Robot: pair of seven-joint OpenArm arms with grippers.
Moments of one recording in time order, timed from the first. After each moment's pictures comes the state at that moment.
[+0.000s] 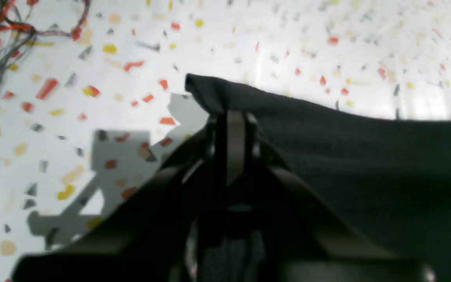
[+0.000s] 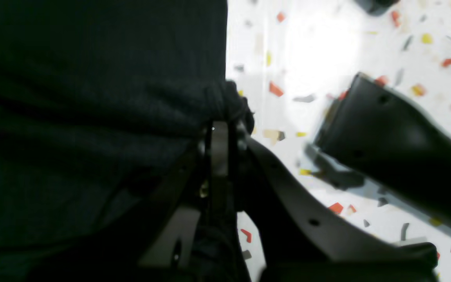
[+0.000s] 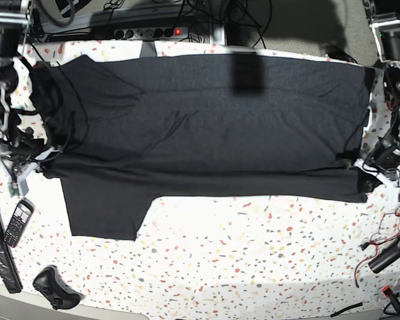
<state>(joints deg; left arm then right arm) -6.9 -20.7 -16.1 73.0 -24.5 -24.3 26.2 2.2 33.3 14.2 80.2 23.5 20.8 -41.2</state>
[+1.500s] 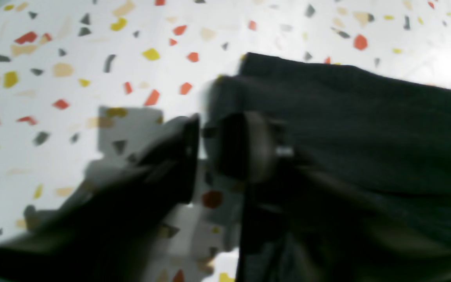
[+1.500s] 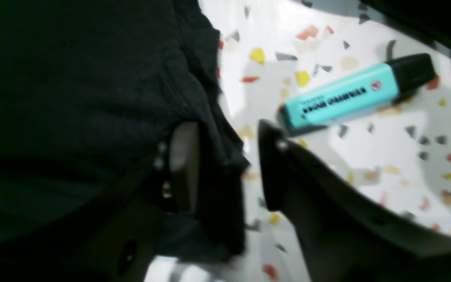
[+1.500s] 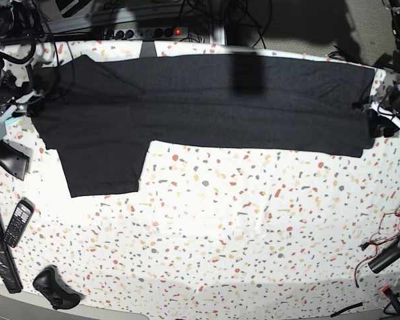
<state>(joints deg) 11.3 -20.8 -26.4 83.4 -25.7 -27.9 31.7 -16.7 27.7 34.9 92.5 29.8 26.3 -50.5</state>
